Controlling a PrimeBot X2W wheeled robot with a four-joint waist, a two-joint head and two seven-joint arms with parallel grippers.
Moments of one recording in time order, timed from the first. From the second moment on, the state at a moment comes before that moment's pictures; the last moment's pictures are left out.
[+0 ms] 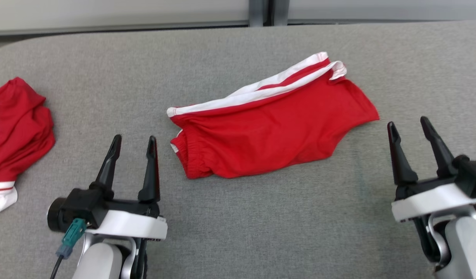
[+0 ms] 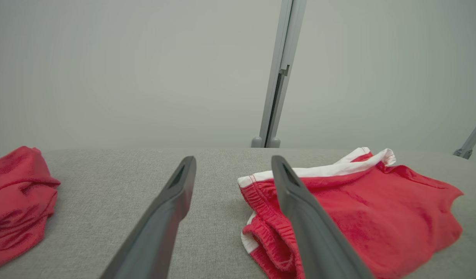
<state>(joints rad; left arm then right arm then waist) -0.15 0.10 -0.16 0.10 -0.27 0.04 -0.26 -0.23 -0.21 0.12 0.19 0.25 0.13 -0.18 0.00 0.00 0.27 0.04</state>
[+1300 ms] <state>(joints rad) -0.23 0.05 -0.17 0.10 -0.23 -0.01 -0.26 -0.31 -0.24 0.29 0.52 0.58 0.13 -0.26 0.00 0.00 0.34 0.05</state>
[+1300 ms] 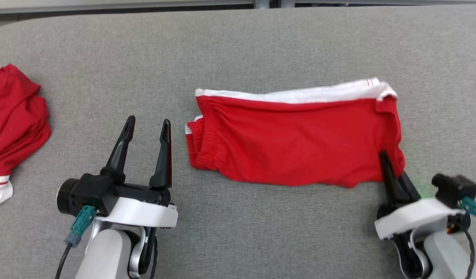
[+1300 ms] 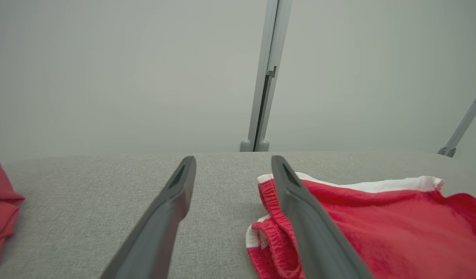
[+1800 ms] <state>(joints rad) -0.17 0.06 -0.17 0.12 -0.23 -0.01 -0.26 -0.16 -0.19 0.17 0.48 0.53 0.13 -0.26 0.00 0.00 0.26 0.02</state>
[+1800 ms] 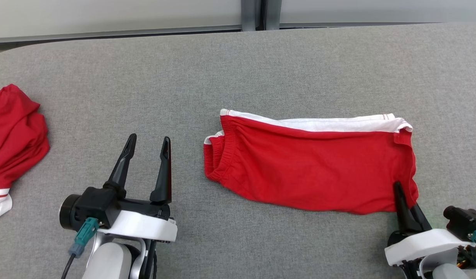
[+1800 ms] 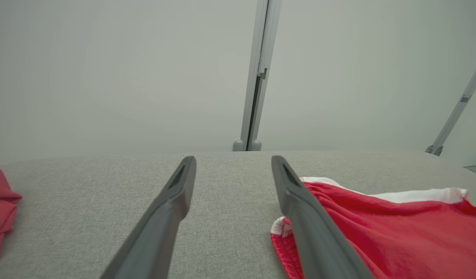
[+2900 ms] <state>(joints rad) -0.19 0.05 -0.20 0.12 -0.27 0.01 -0.26 -0.48 -0.13 0.77 0.43 0.46 0.13 -0.10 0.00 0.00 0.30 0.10</state>
